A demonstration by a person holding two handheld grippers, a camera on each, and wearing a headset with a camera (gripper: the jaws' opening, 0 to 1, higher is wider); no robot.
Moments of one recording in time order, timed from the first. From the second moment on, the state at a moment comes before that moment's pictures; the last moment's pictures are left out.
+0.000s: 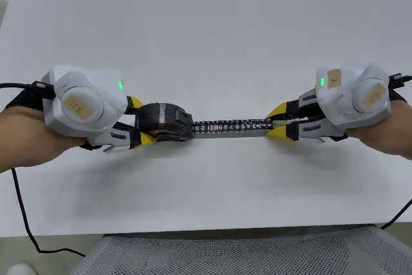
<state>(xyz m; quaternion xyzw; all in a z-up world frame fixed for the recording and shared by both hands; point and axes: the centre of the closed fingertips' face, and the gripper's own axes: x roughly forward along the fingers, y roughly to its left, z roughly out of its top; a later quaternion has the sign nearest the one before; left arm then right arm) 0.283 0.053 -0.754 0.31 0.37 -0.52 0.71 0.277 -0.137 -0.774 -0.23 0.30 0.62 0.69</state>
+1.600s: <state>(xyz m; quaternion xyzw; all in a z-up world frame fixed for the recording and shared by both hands) 0.282 0.051 -0.755 0.32 0.37 -0.52 0.71 0.276 -0.181 -0.774 -0.25 0.32 0.61 0.68</state>
